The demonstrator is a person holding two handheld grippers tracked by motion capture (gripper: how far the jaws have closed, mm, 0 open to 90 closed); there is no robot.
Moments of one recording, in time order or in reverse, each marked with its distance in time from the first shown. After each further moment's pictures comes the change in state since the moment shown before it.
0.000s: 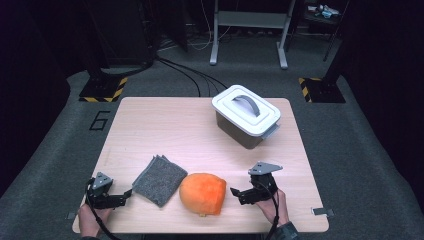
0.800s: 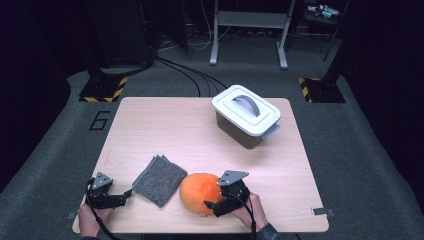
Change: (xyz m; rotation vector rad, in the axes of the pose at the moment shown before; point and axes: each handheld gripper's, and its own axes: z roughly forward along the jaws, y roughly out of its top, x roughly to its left) left arm 0.000 0.000 0.000 -0.001 0.001 -0.002; right arm 0.064 0.020 0.038 0.058 0.140 -0.162
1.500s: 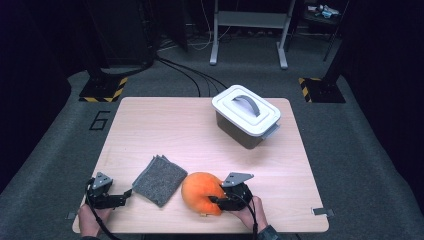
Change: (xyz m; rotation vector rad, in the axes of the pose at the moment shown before) left arm 0.000 0.000 0.000 -0.002 0.005 0.000; right arm -0.010 -0.021 0.007 -0.035 0.018 0.063
